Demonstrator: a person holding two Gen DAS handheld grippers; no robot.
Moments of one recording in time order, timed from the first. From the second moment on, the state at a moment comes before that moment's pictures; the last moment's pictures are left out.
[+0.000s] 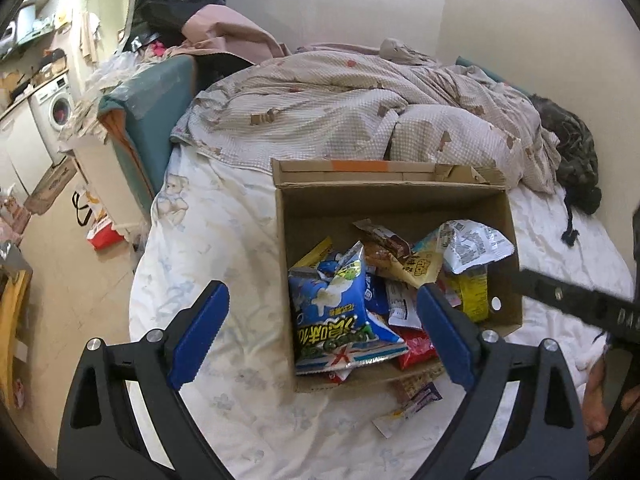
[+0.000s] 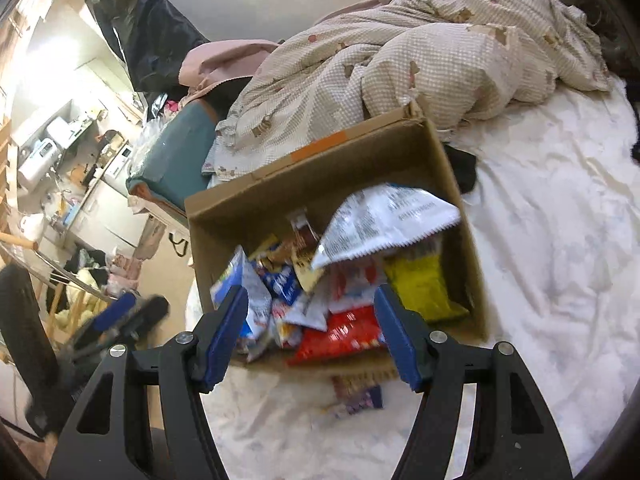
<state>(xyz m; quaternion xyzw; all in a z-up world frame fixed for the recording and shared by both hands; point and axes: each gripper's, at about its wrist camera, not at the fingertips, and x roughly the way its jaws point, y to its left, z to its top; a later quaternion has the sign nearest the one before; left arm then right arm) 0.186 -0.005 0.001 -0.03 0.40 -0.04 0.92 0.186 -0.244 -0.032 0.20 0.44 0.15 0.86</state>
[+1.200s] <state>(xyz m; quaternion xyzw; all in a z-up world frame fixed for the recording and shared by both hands) 0.116 0.027 -0.021 -0.09 0.48 -0.01 0.87 0.147 -0.240 -0.161 0.31 0.59 -0.02 0.75</state>
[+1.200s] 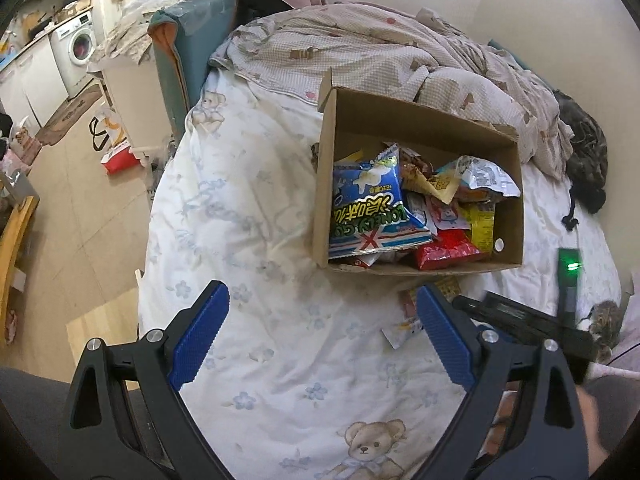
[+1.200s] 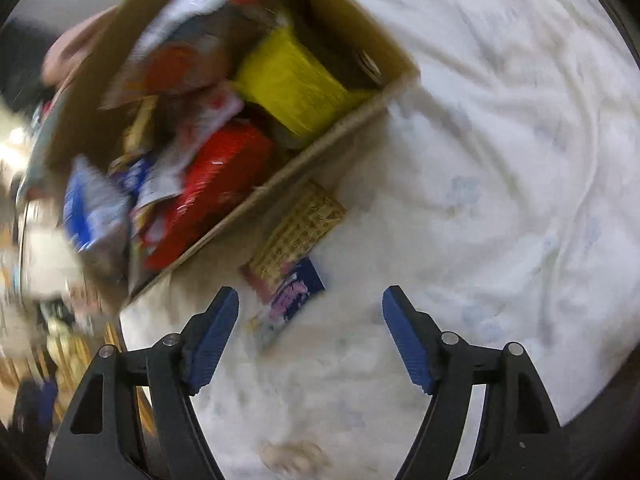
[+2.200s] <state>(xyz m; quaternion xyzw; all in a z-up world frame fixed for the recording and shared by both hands) 0.128 0.035 -0.048 -0.13 0.53 0.01 0.84 0.106 -0.192 -0.139 0.21 0.60 0.11 0.76</state>
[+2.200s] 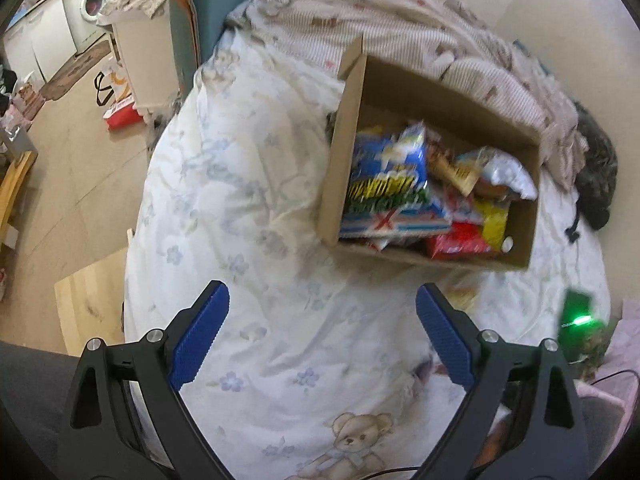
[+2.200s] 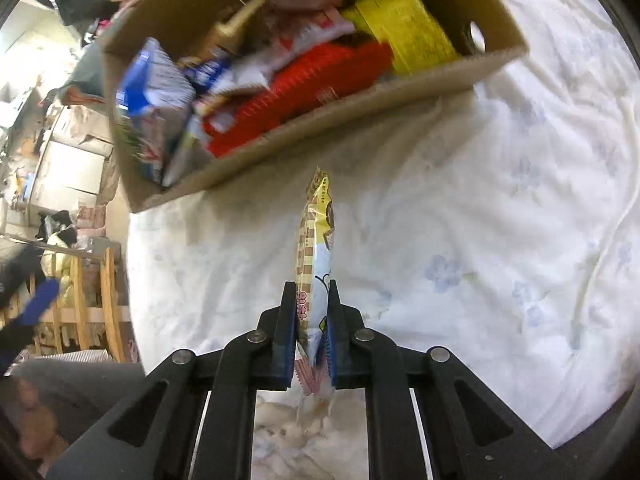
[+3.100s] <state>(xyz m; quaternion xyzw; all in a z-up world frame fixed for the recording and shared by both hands) 0.109 -0.111 -0.179 0.09 0.67 -0.15 0.72 0.094 -0.280 -0.090 0.25 0.53 0.08 0.80</state>
